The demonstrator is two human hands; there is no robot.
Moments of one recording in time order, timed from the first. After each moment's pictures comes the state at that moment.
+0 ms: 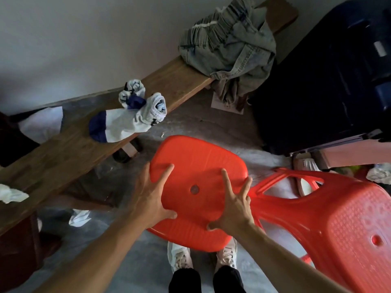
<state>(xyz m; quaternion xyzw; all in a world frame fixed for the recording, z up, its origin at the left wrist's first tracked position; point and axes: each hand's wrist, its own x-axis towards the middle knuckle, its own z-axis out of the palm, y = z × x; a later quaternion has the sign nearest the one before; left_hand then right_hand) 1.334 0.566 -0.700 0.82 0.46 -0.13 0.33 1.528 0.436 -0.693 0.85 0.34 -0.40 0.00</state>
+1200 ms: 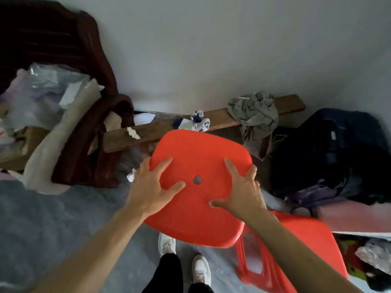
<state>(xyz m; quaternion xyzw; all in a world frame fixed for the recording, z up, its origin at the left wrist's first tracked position) 1.293 0.332 -0.366 0.66 0.69 0.08 0.28 1.530 0.312 -0.360 0.75 0.59 -0.30 -0.02</state>
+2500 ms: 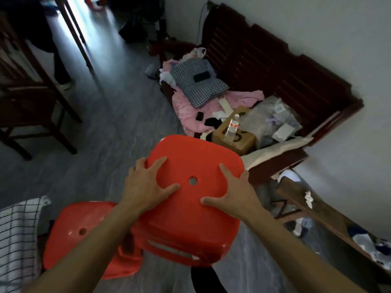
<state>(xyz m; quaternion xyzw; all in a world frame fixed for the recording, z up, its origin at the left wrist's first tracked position) 0.733 0.015 -0.270 0.28 0.93 0.20 0.12 0.899 0.203 -0.248 0.38 0.87 -0.29 0.11</state>
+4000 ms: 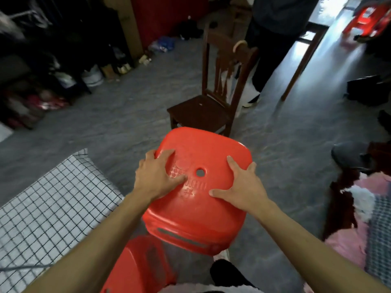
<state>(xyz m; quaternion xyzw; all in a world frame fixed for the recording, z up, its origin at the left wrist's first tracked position) 0.191 -0.133 -0.261 -0.25 0.94 0.23 0.01 0.110 0.098 -0.254 -0.14 0.95 -0.19 0.21</state>
